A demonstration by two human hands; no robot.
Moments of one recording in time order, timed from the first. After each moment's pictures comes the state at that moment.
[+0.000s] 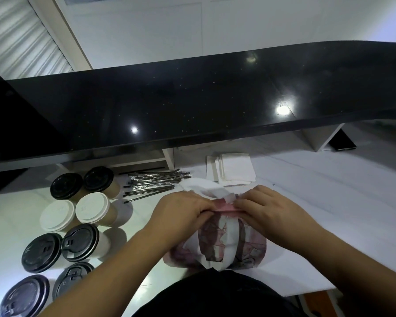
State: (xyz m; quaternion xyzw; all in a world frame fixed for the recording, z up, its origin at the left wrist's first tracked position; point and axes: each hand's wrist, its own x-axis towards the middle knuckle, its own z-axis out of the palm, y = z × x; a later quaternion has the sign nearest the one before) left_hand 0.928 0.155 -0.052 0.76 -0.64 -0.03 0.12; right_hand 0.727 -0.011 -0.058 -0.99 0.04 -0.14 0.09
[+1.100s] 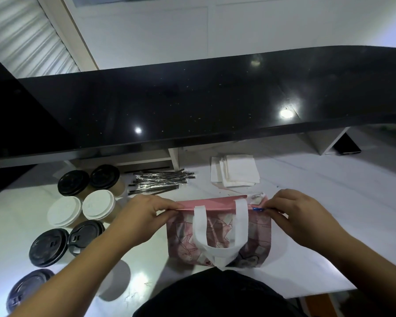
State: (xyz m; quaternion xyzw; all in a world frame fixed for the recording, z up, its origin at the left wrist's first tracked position) left_hand 0.986 0.223 -0.057 0.80 -0.54 -0.12 0.22; right_hand 0.699 -0.029 -0.059 -0.97 0.18 -0.10 0.14
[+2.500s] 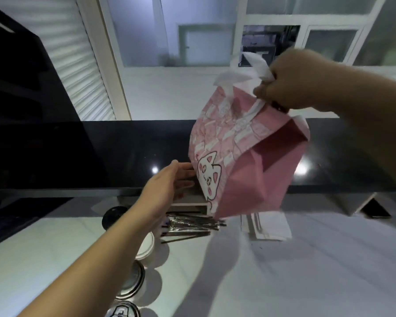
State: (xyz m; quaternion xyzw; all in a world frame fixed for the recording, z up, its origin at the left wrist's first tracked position) left_hand 1.078 0.212 0.043 0.67 -0.23 -0.30 0.64; right_hand 0.941 -0.014 0.265 -0.96 0.27 -0.12 0.01
